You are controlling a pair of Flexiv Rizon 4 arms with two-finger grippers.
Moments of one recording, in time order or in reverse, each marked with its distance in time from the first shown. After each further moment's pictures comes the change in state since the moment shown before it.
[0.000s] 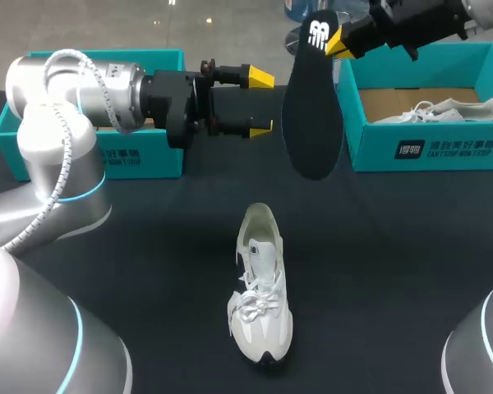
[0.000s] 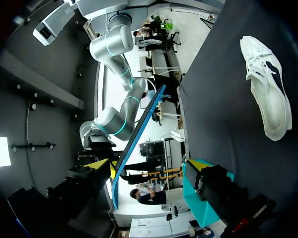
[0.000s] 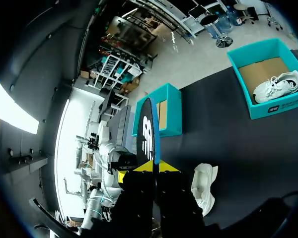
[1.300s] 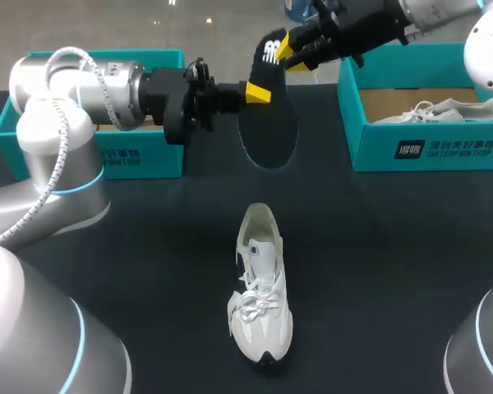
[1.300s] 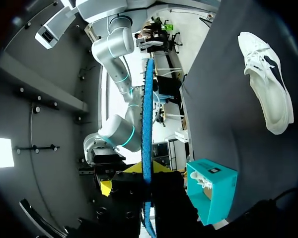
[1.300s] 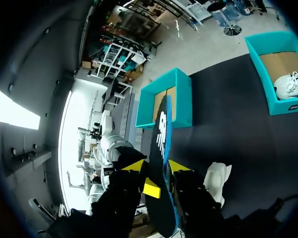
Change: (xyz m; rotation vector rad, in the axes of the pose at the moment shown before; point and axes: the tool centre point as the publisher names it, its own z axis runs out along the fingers) left arm -0.001 0.008 -0.005 0.016 -0.036 0.016; right arm 0.017 0.000 0.067 0.106 0.026 -0.004
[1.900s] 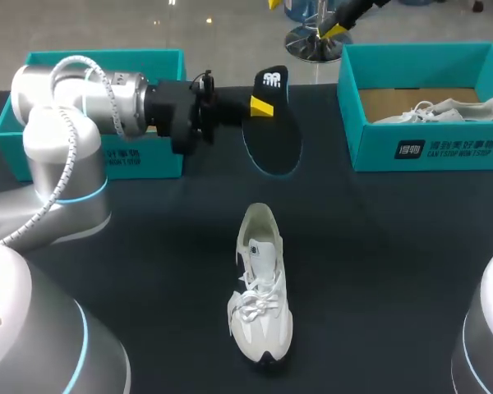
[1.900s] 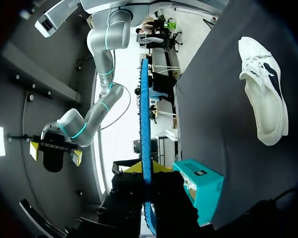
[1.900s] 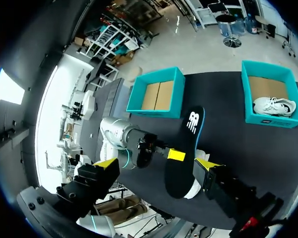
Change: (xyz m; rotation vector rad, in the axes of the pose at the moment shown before) left arm 0.033 0.000 0.004 -0.044 0.079 -0.081; right arm 0.068 -0.023 -0.075 0.115 -0.241 -0.161
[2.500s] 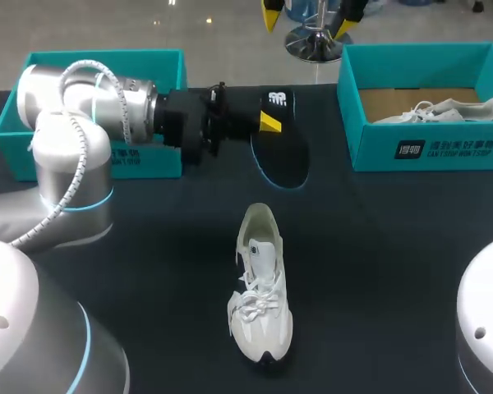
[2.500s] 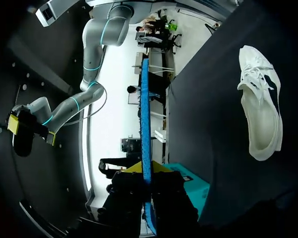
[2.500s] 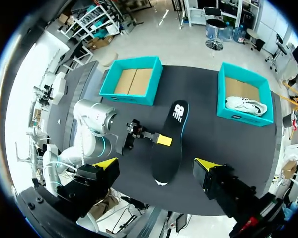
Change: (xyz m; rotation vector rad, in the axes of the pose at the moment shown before) left arm 0.023 -0.012 0.013 -0.006 0.099 -0.068; right arm 0.007 -0.039 -0.010 0.078 -0.340 -0.055
